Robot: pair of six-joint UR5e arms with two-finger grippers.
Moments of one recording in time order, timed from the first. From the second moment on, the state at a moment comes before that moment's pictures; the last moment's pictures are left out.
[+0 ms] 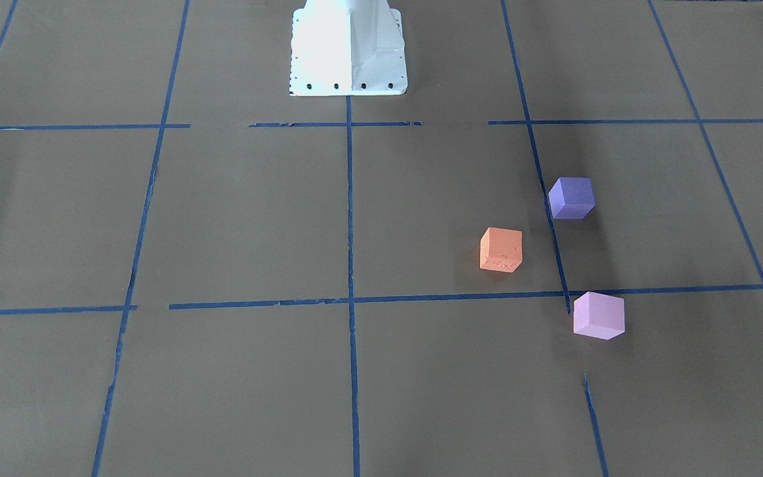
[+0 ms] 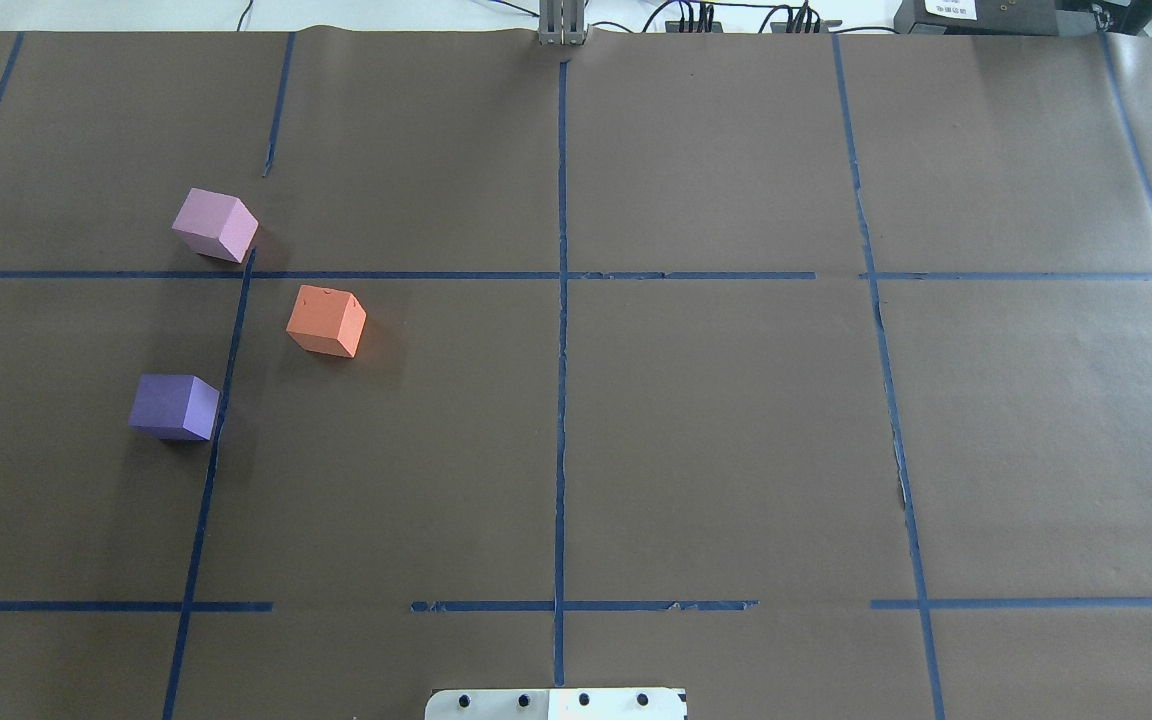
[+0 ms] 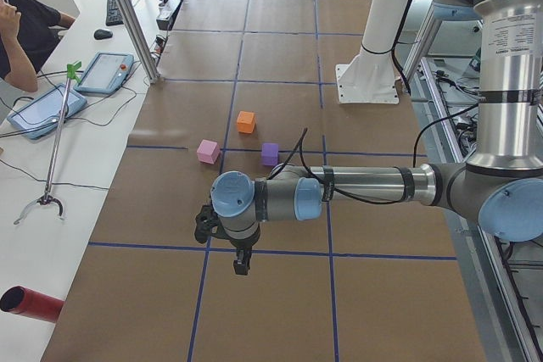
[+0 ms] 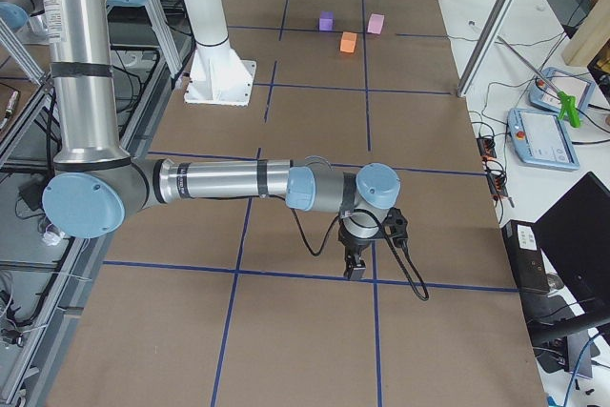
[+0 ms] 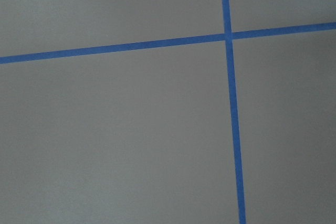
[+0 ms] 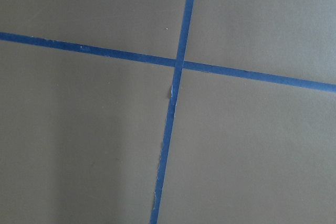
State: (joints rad) left arm -1.62 -1.50 -1.63 -1.51 -2.38 0.18; right arm 1.52 -1.52 1.60 -1.72 2.29 -0.16
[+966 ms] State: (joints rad) left arm -1.58 -1.58 -1.74 -1.45 -2.41 0.13; right arm 1.52 -1.52 1.60 -1.72 2.29 -0.16
